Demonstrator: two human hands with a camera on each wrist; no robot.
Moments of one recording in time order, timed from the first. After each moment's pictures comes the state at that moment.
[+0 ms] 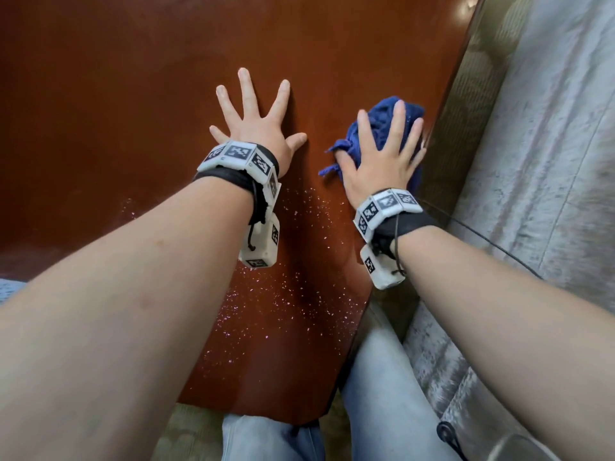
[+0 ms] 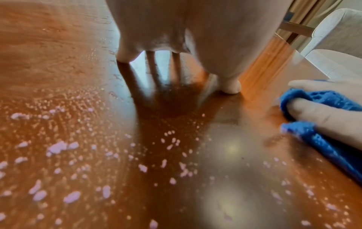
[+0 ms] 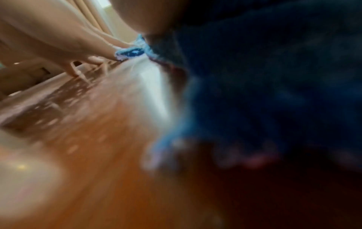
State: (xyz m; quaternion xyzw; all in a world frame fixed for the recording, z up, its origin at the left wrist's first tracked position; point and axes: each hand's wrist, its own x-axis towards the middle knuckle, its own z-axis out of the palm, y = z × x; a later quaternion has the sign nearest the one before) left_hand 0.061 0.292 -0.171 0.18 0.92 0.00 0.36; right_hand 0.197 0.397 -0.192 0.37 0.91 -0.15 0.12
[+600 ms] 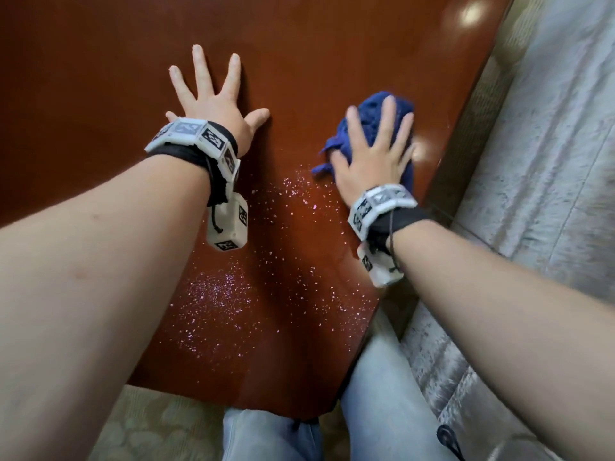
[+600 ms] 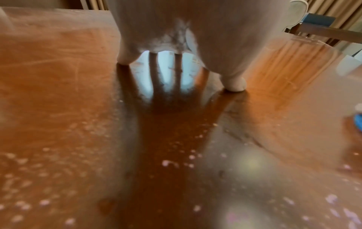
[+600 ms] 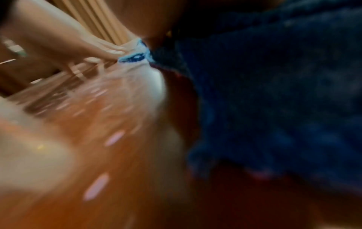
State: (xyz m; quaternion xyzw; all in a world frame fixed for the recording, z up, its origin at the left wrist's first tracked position) left_hand 0.010 0.231 -0.169 0.12 0.93 0.00 0.34; right_hand 0.176 0.362 -0.190 0.36 0.91 -0.15 0.13
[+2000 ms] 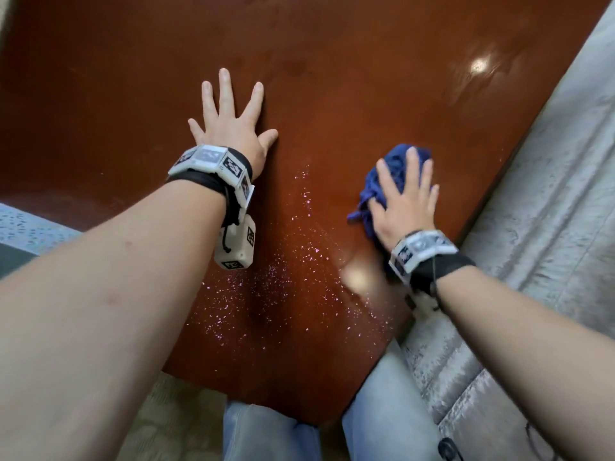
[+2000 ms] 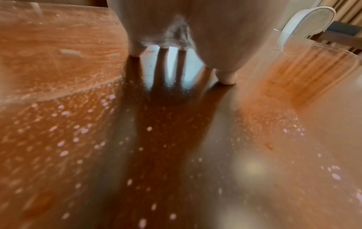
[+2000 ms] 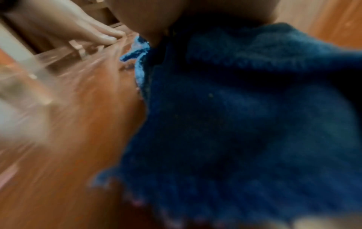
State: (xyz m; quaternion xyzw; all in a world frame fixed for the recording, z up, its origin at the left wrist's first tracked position) left_hand 0.010 0.135 -0.172 0.11 0.95 0.05 0.30; right_hand 0.197 0.326 -0.178 0.25 0.93 -0.14 0.21
